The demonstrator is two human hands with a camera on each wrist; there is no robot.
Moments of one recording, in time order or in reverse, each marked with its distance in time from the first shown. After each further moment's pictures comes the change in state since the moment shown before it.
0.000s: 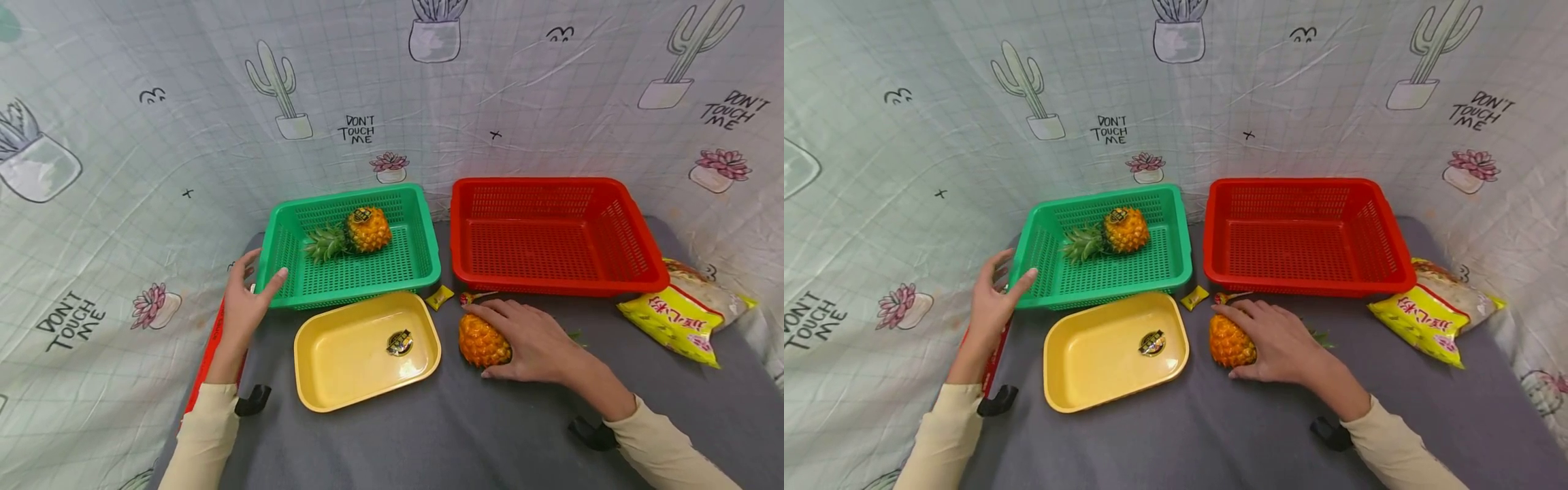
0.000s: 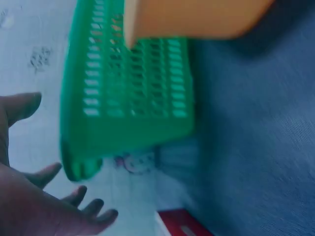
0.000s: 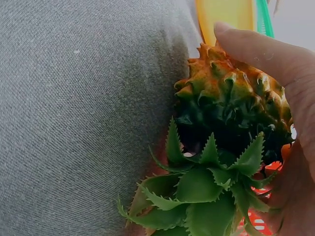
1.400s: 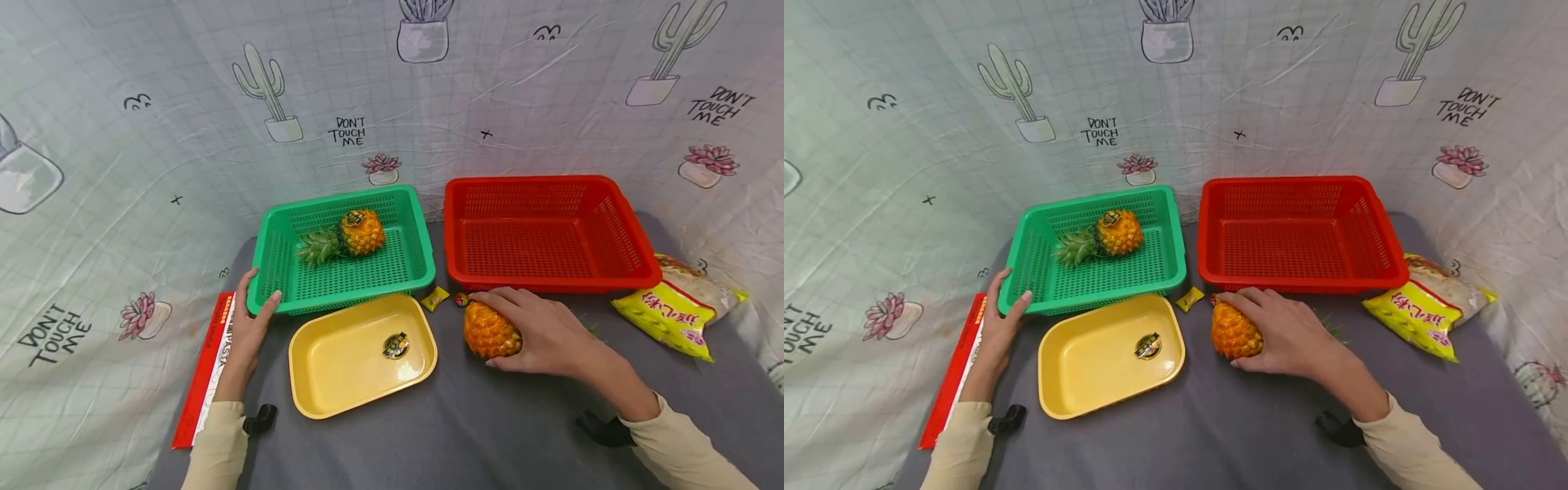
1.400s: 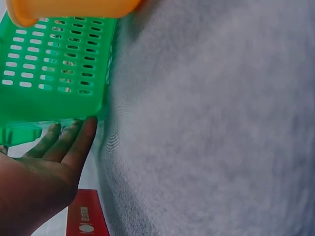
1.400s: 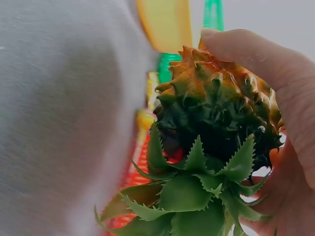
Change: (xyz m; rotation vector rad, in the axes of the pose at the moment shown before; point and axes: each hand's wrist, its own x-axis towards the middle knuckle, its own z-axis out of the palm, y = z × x) left_hand -0.007 -0.065 0.013 -0.252 -0.085 -0.237; right_hand -0.001 -0.010 -0.040 -0.009 0.015 0.084
